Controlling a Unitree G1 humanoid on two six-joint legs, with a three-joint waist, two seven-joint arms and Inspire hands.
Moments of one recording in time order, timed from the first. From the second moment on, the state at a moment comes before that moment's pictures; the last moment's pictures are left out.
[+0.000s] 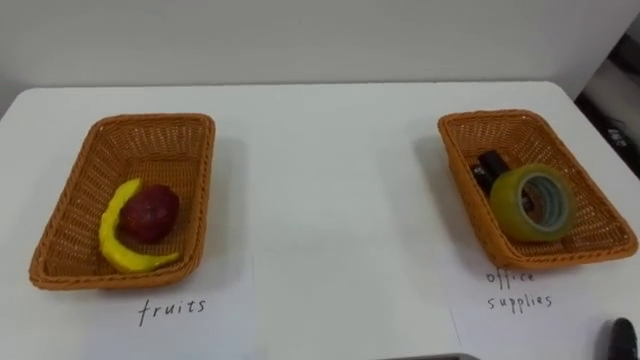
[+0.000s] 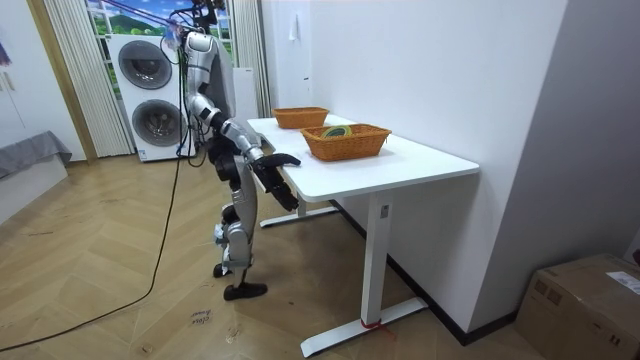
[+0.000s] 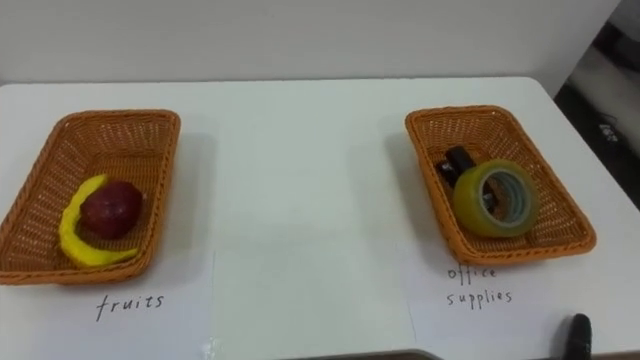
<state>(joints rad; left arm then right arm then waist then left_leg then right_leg) 0.26 0.20 0.04 1.00 0.08 -0.04 0.29 0.26 -0.13 -0.23 0.40 1.79 -0.31 -0.28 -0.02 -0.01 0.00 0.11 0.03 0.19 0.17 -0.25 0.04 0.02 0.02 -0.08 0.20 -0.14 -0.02</state>
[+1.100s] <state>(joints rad) 0.22 0.27 0.02 1.10 0.21 0.00 0.29 0.32 -0.17 0.27 0.38 1.83 -0.46 -0.21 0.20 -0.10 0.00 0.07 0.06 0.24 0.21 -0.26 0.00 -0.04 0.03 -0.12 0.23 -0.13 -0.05</state>
